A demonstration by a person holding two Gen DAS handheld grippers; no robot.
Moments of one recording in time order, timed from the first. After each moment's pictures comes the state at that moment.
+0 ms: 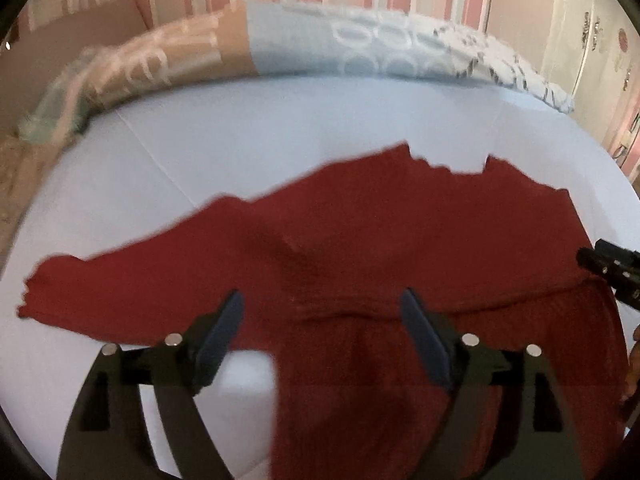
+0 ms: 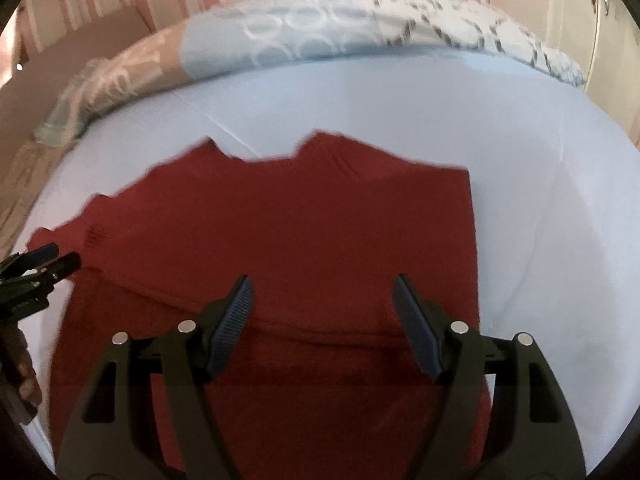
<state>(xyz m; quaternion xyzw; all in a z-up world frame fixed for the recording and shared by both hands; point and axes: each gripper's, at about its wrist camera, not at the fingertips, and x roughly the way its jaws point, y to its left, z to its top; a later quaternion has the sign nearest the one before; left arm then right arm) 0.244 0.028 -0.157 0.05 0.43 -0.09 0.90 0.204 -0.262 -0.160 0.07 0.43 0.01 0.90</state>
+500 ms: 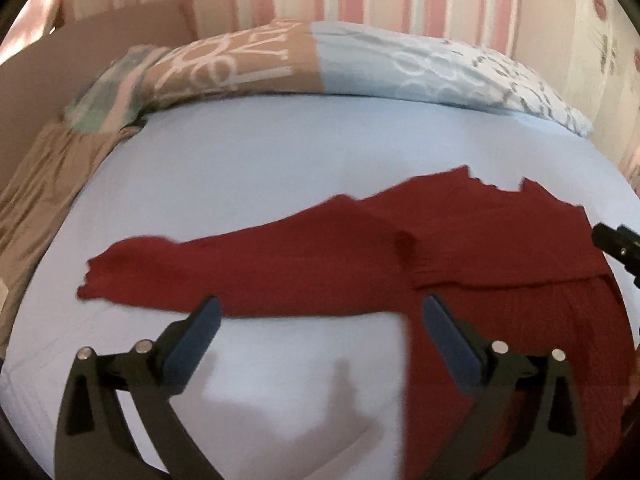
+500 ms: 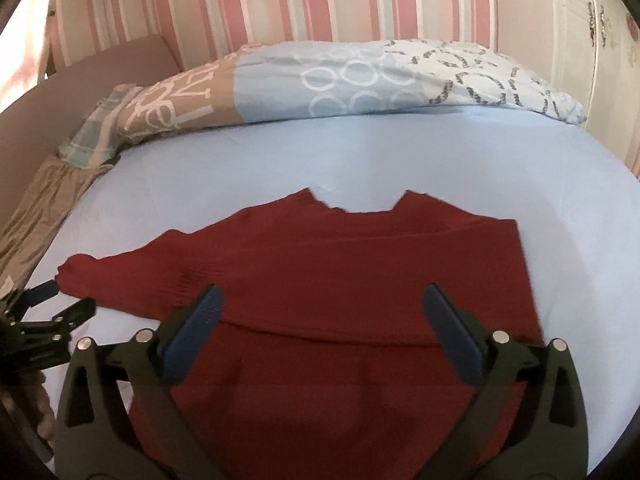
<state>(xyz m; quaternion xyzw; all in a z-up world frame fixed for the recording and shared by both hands) 0.207 0.138 -0.129 0.03 0.41 -0.04 0.91 0.193 -0.151 -0.118 0.06 0.38 0.01 0.92</state>
